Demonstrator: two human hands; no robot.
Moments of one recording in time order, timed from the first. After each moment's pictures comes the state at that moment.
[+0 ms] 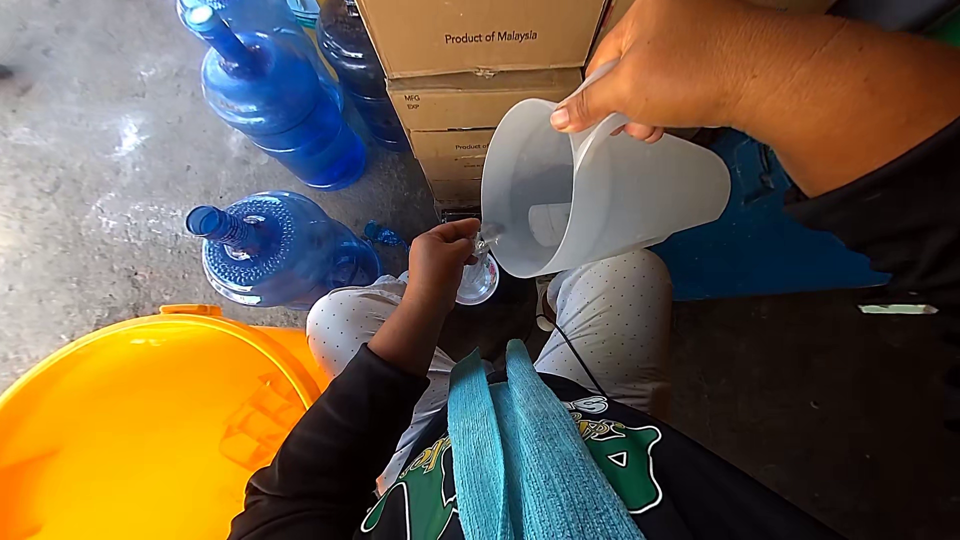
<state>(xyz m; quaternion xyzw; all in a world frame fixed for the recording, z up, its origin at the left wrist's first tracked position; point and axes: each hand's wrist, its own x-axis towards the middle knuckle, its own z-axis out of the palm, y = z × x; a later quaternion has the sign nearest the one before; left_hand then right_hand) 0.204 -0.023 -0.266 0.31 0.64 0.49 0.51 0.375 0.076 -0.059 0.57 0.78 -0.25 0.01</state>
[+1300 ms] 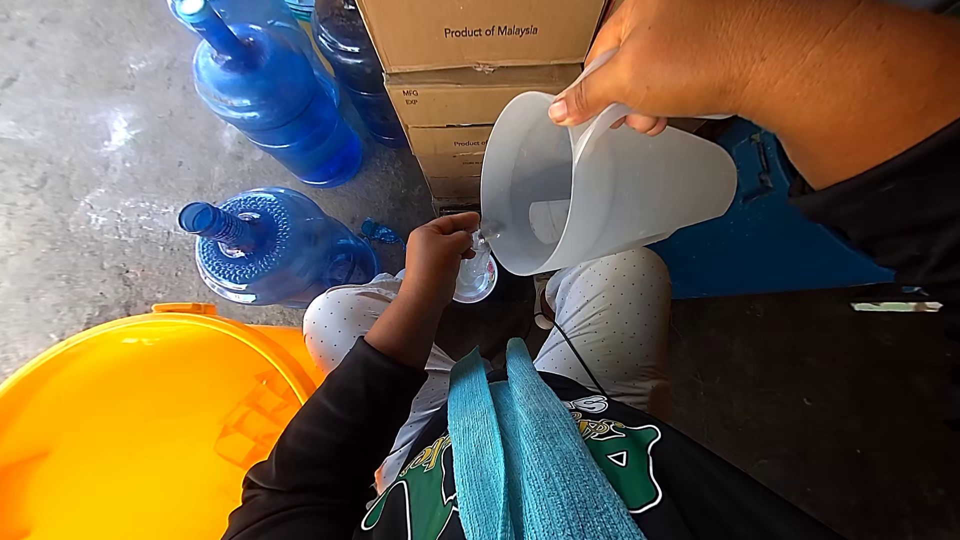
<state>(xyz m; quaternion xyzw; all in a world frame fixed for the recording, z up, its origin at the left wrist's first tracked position) 0.200 -0.017 -0.267 0.30 0.63 0.49 0.52 0.372 0.076 -0.056 0.56 0.79 -0.25 0.01</state>
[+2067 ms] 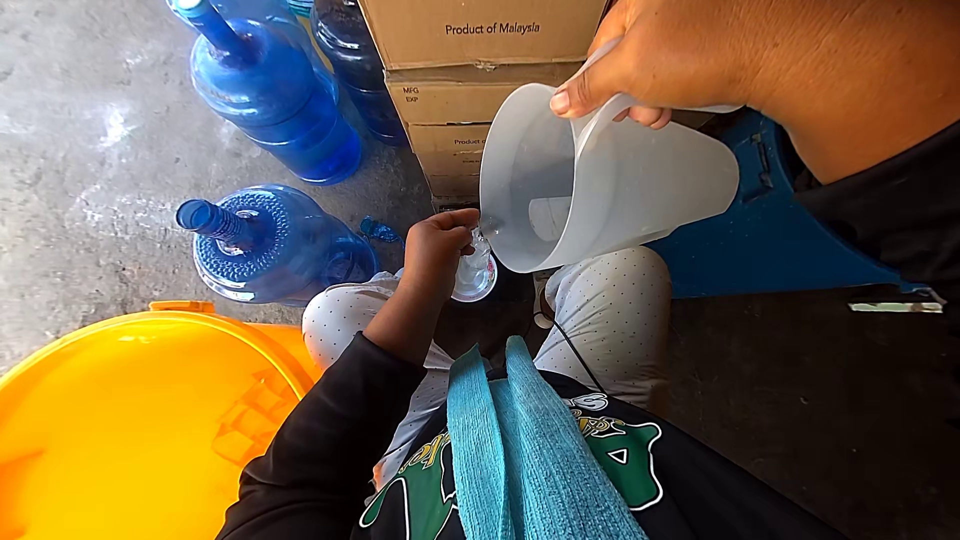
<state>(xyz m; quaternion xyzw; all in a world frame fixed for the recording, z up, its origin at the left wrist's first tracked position) 0.199 -0.013 -0.266 0.30 0.63 0.49 0.52 0.371 0.079 -0.056 0.55 0.79 -0.26 0.00</state>
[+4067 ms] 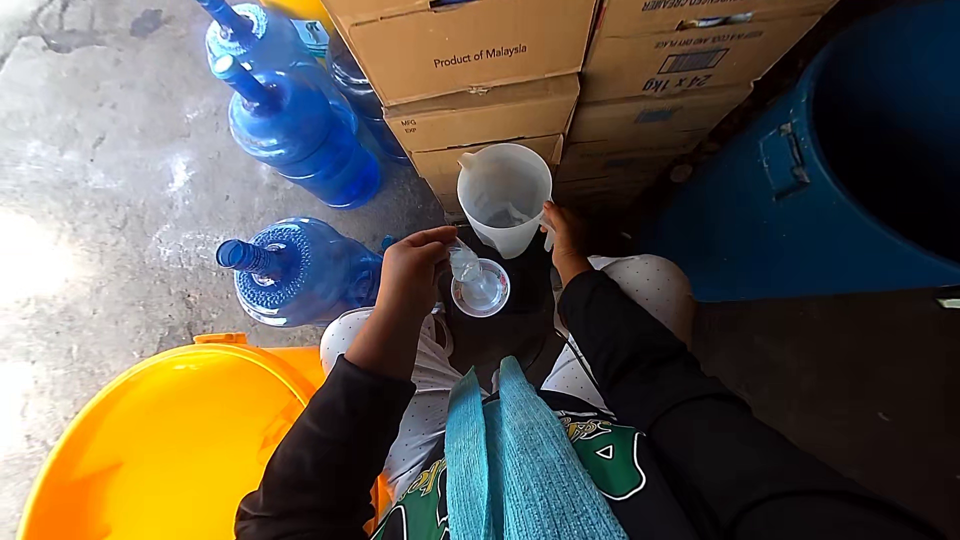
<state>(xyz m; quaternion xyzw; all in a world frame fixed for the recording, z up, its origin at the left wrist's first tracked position) 0.179 -0.002 -0.261 0.25 0.65 0.51 0.51 0.386 0.118 -0.412 0.59 0.40 -0.48 -0.51</state>
